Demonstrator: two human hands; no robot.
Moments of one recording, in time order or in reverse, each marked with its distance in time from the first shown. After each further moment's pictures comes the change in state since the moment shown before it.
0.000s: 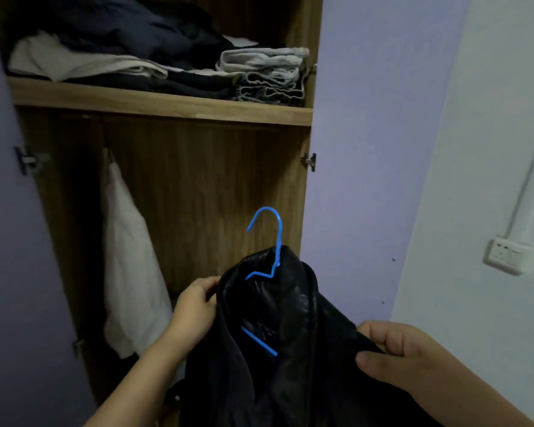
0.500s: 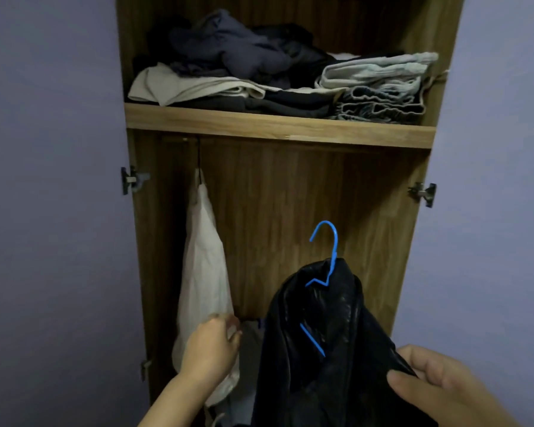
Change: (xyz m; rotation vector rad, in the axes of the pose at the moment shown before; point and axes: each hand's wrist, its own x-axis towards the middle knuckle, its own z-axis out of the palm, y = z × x) left_hand 0.073 -0.080 -0.058 0.448 0.166 -0.232; right_hand 0.185 0.001 0.022 0.016 0.025 0.068
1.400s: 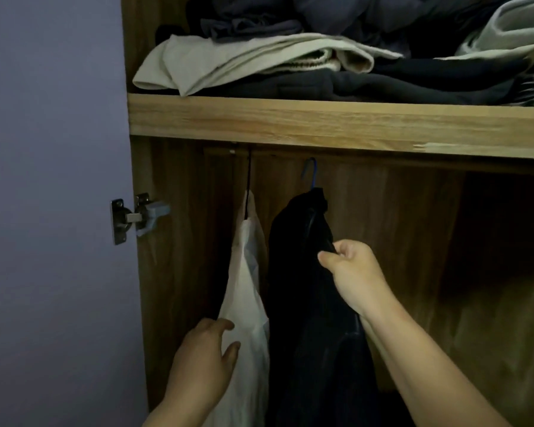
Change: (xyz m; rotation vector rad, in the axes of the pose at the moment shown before) left_hand 0.224 -0.088 -0.022 0.102 0.197 -0.119; right_hand 0.393 -0.131 0.141 -0.087 0.006 -0.426
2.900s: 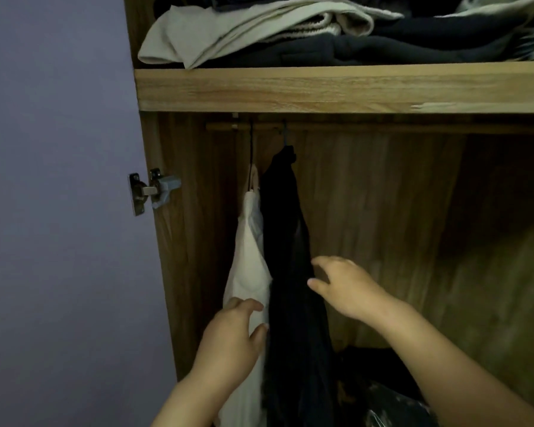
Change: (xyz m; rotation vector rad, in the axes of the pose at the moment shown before) left_hand -0.043 0.017 -0.007 -0.076 -0.080 0.146; right_hand -0.041 0.041 0.003 -0.842 -0.366 -0.073
